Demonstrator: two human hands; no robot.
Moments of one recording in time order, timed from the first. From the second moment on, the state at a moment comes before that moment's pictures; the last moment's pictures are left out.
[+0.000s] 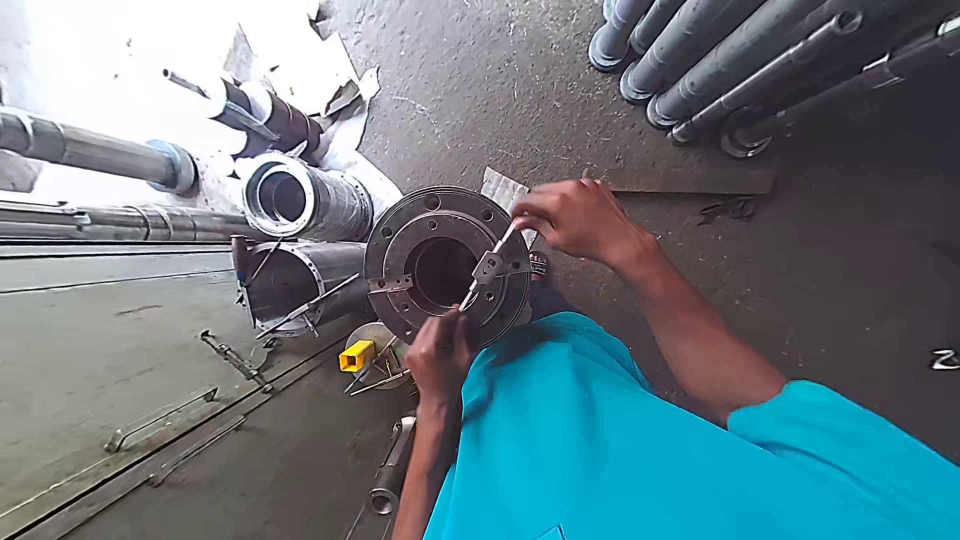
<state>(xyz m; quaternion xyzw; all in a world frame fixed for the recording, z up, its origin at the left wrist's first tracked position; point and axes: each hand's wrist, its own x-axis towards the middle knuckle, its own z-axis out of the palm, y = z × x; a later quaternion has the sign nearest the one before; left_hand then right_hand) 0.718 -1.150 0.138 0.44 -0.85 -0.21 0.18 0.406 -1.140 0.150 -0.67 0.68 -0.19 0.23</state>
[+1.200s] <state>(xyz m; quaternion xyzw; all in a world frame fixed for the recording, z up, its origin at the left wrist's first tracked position) 0.700 -1.162 0.151 0.58 -0.45 -0.60 0.31 0.400 -1.137 0.175 -0.51 0.69 -0.15 0.49</state>
